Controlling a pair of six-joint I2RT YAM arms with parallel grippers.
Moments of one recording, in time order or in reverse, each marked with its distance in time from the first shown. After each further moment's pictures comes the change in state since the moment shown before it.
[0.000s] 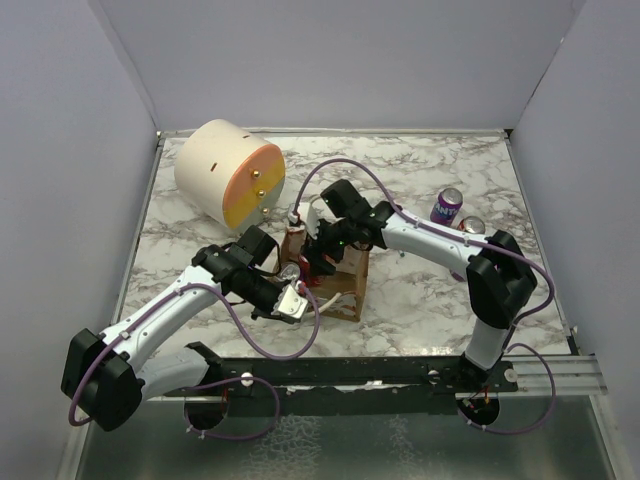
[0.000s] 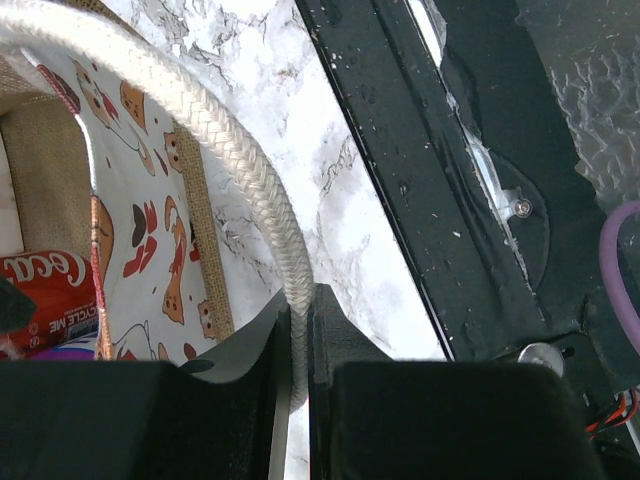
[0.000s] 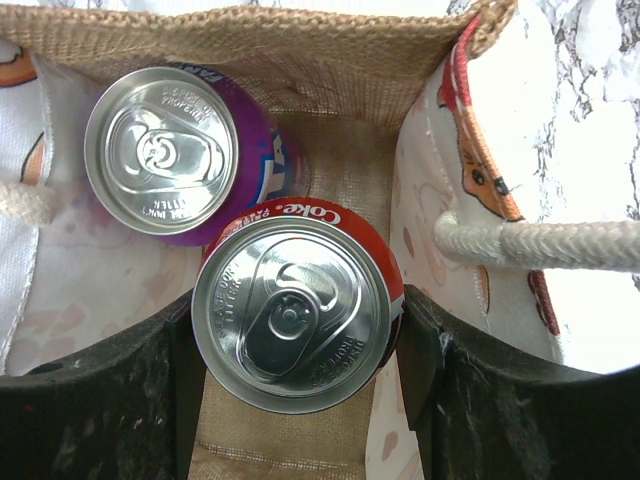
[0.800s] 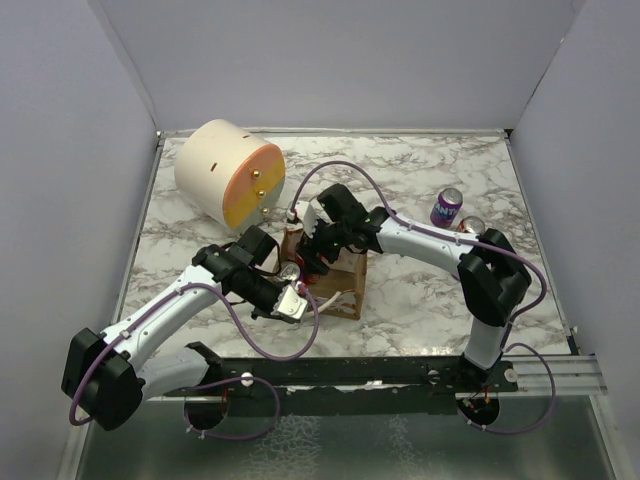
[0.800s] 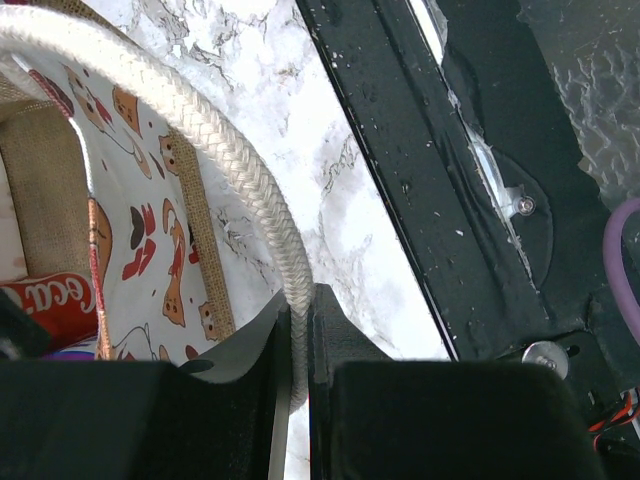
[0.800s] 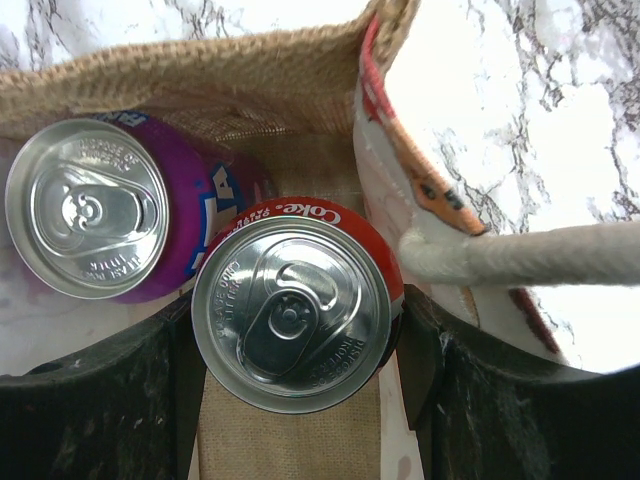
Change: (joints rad) left arm 0.002 0.004 0.000 0.000 0.000 0.018; right arm 0.013 0.032 -0.024 0.118 0.082 0.128
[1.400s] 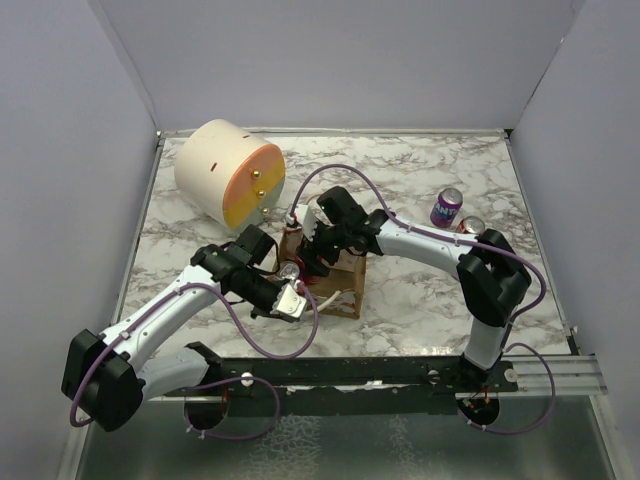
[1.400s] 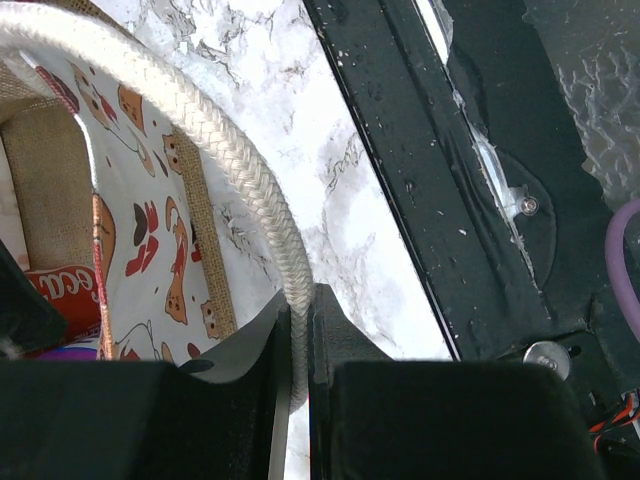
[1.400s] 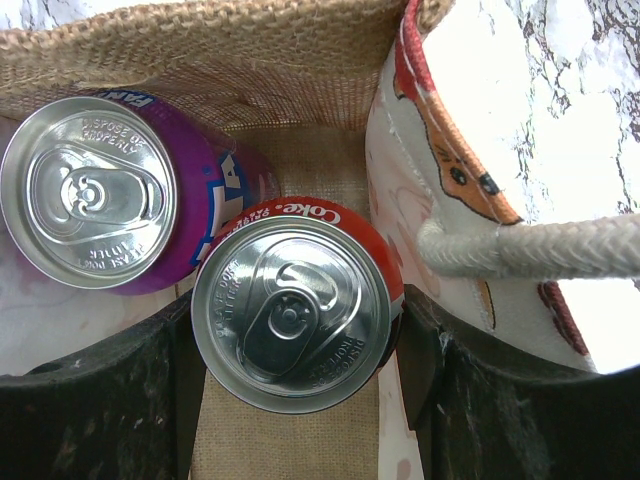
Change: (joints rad) left arm 0.013 -0.004 0.000 -0.001 0.003 0.000; right arm 0.007 0.000 -0.030 0.023 0.000 -0.048
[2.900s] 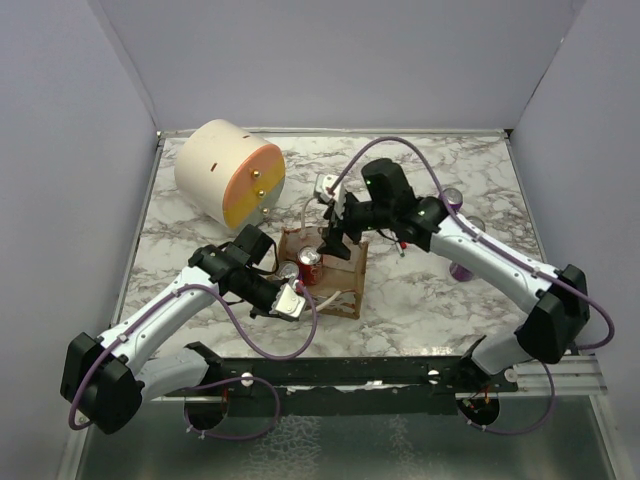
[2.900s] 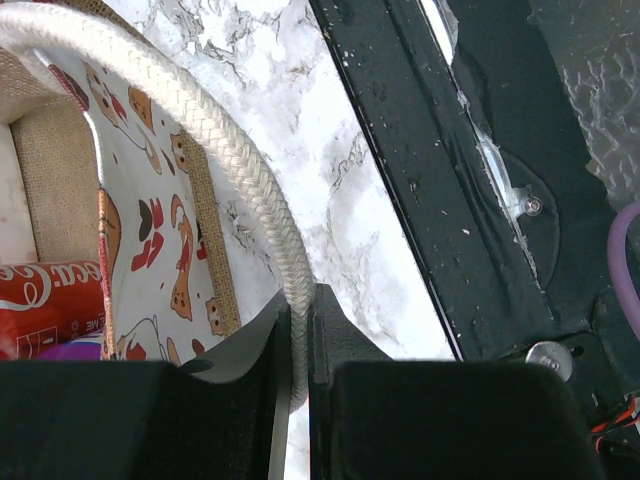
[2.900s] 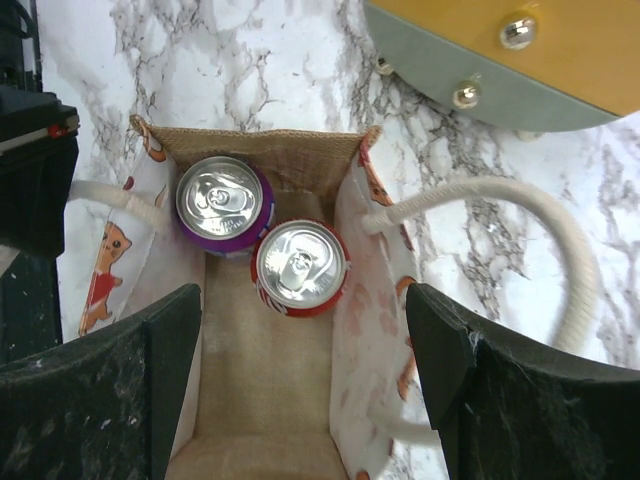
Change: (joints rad) left arm 0.007 -0.014 0.000 0.001 0.000 -0.001; right arm -0.068 -0.316 0.011 -0.066 -0.097 -0.098
